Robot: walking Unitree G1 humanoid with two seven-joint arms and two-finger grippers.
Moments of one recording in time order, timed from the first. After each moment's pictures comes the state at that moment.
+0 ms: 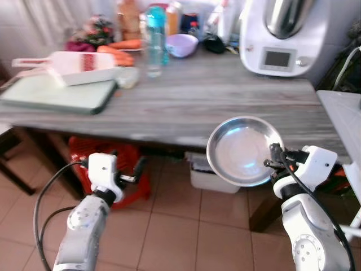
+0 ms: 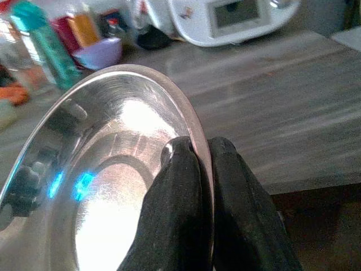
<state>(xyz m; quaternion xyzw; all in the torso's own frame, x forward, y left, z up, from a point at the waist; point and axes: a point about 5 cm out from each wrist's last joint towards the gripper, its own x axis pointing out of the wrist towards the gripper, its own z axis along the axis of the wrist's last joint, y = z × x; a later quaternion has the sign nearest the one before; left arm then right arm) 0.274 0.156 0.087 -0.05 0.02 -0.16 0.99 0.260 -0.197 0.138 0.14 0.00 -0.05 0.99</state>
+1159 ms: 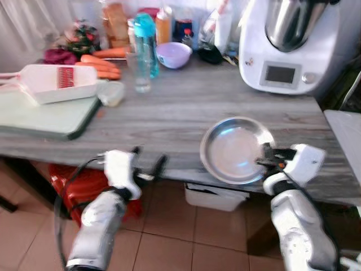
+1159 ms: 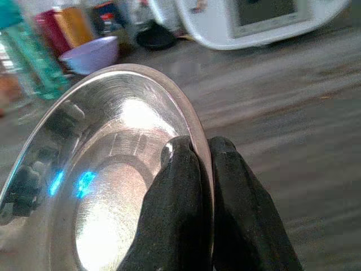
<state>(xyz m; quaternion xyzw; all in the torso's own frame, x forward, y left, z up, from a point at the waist) 0.277 0.144 0.096 -0.08 -0.01 -0.21 0.97 0.272 -0.172 0.130 0.17 0.01 -0.03 0.99</state>
